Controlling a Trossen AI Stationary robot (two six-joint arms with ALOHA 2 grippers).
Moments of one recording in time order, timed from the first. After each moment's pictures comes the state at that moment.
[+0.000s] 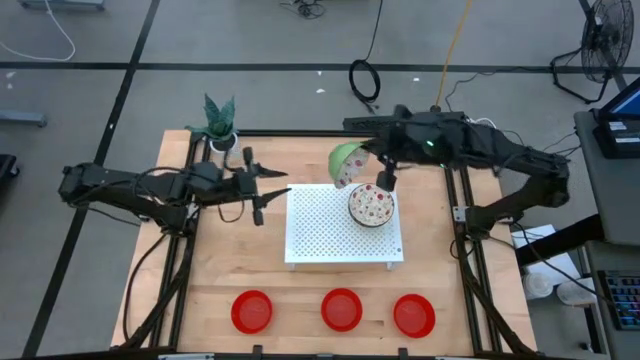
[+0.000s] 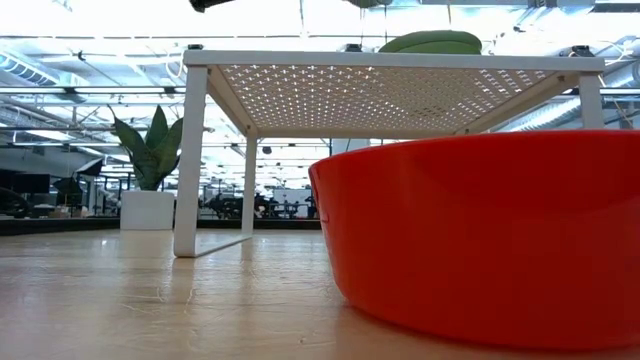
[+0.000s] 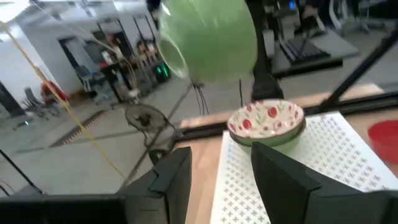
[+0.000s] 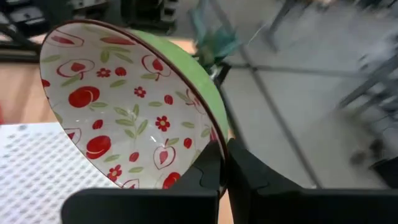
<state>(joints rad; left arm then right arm) -0.05 0.97 0.78 0.14 -0.27 0.29 -0.11 1.37 1.72 -0.86 0.26 -0.14</state>
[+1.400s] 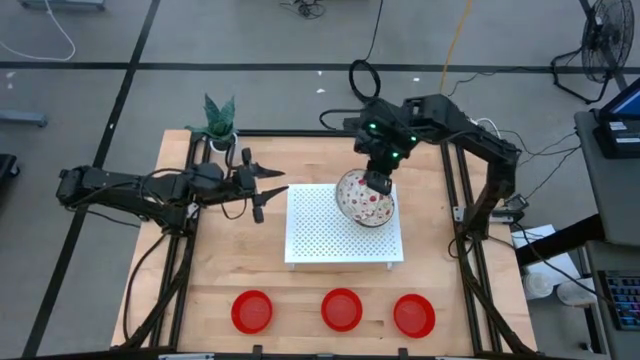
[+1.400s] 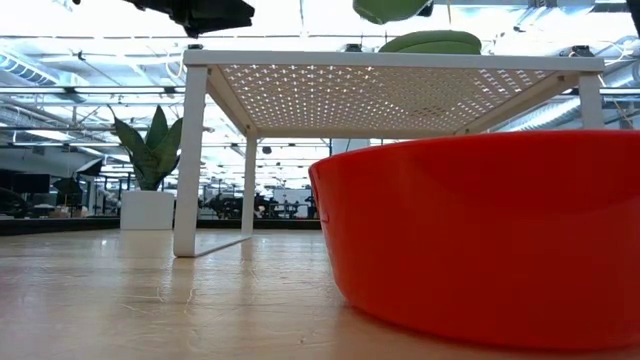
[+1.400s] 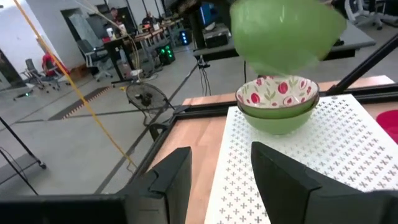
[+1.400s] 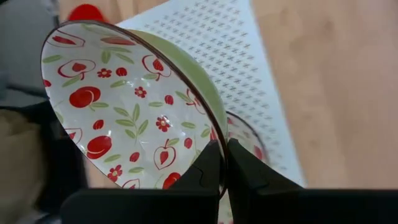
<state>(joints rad) -0.01 0.94 0.70 0.13 -0.26 0.20 -0.24 1.74 2.22 -1.59 -0.26 0.12</state>
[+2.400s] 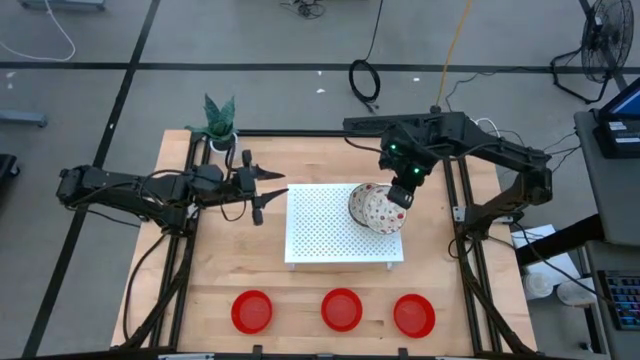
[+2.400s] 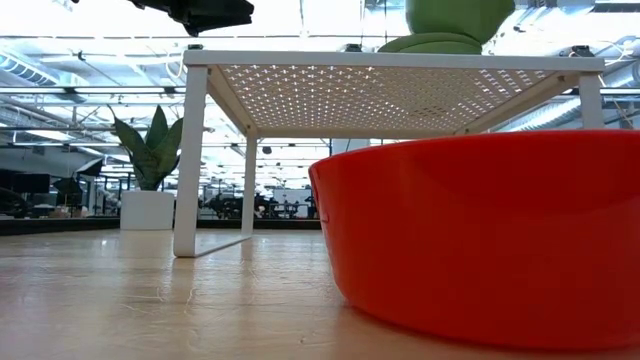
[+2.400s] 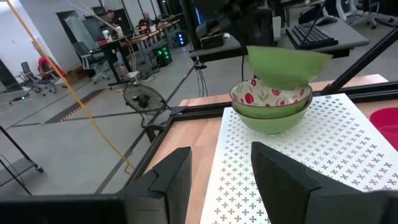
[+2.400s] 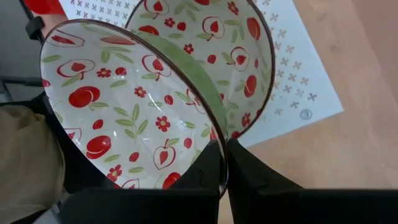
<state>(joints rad) -0.02 0.94 0.70 0.13 -0.26 0.21 -0.24 1.48 1.72 -1.53 -0.30 0.29</state>
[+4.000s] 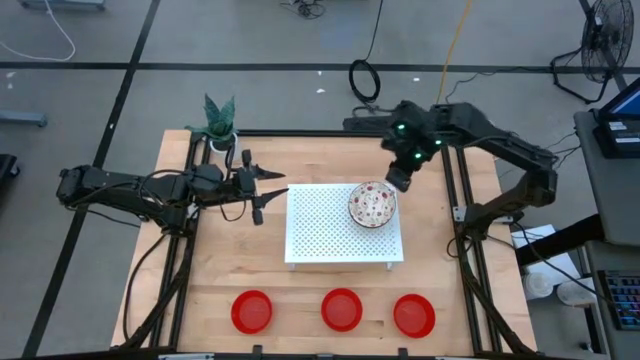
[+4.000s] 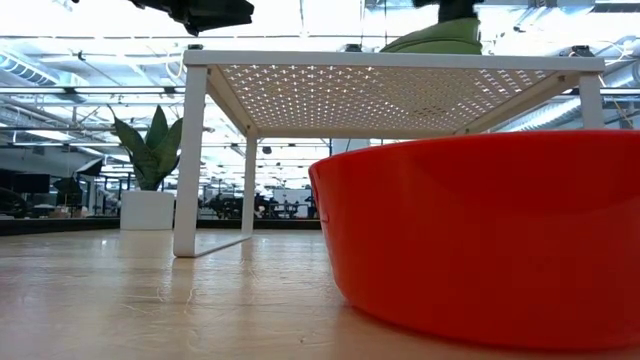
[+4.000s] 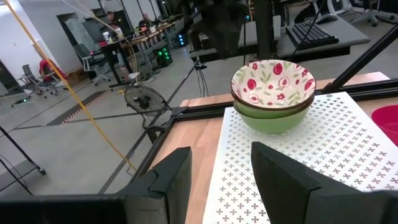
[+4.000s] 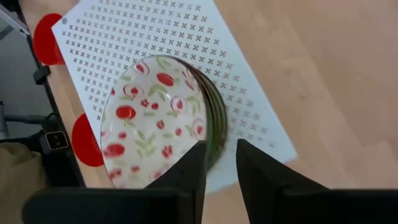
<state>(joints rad) -0.02 0.94 0.70 0.13 -0.26 0.22 -0.37 1.43 1.71 -1.40 -0.28 0.21</state>
